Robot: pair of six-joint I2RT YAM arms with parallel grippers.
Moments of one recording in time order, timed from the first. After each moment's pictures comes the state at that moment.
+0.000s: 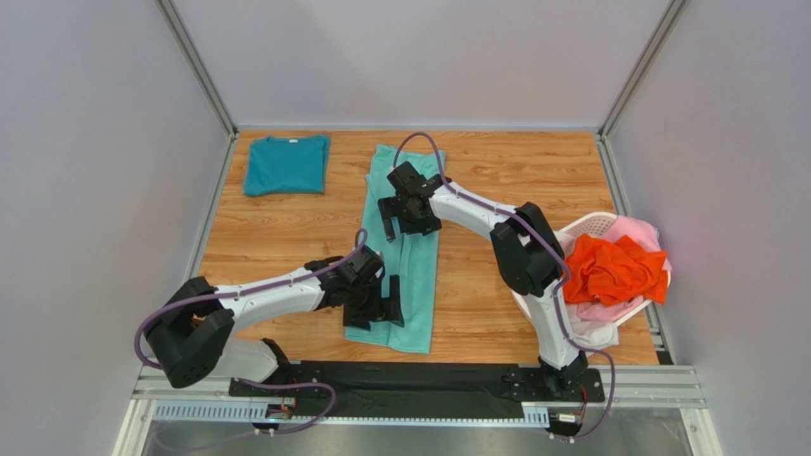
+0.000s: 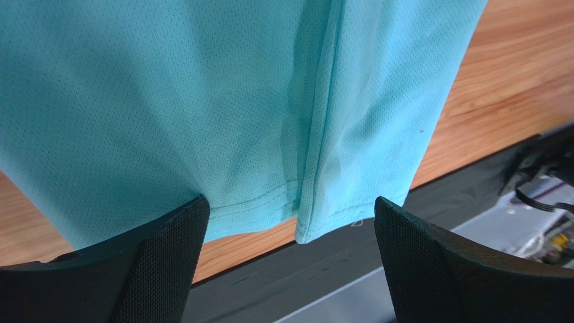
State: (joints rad) left arm -0.85 1.34 0.64 -0.45 0.18 -0.87; right arm 0.70 2.17 1.72 -0.67 0.02 0.42
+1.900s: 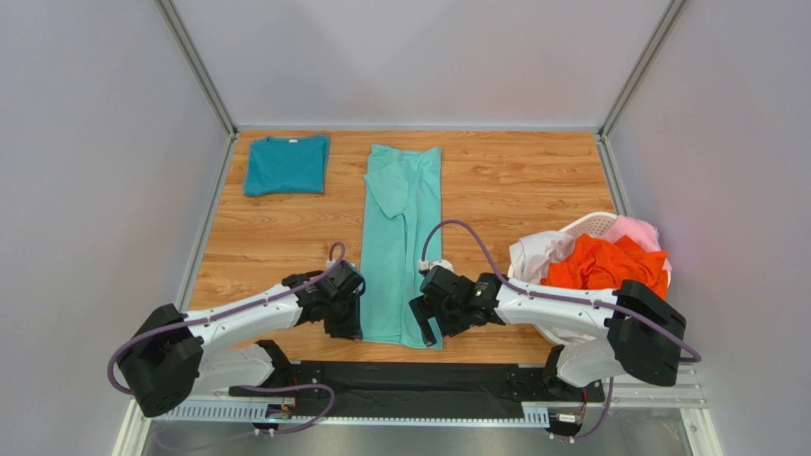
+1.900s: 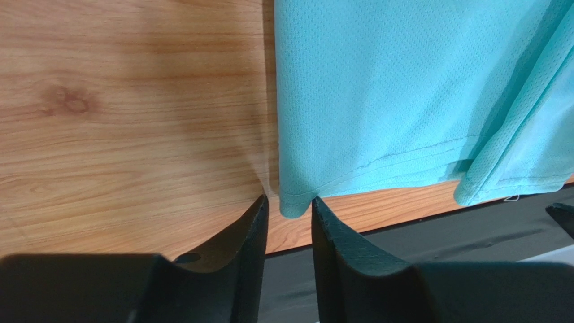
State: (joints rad) left arm -0.82 1.13 0.51 -0.61 0.06 -0.88; right arm 1.09 1.38 0.78 -0.57 0.04 0.64
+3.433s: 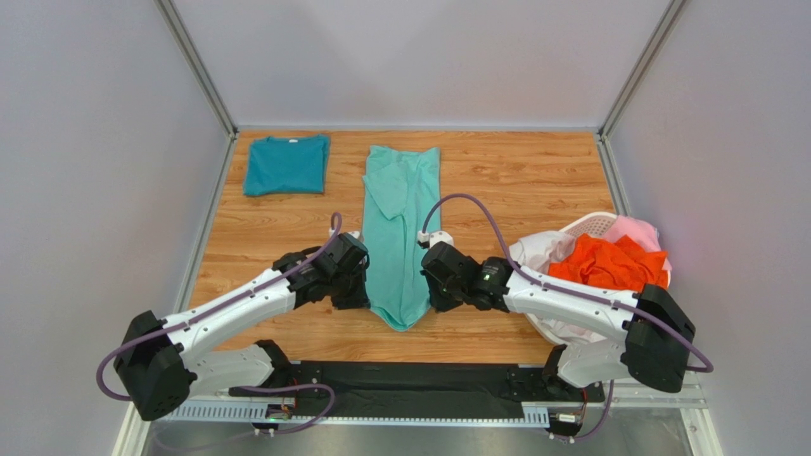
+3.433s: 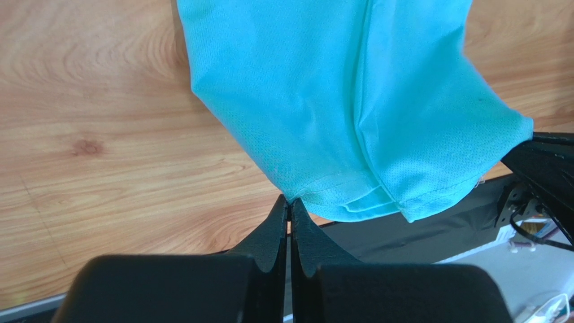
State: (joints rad) left arm -0.81 1.11 0.75 -0.71 -0.01 -0.85; right arm 1.04 1.33 0.89 -0.55 0.13 0.59
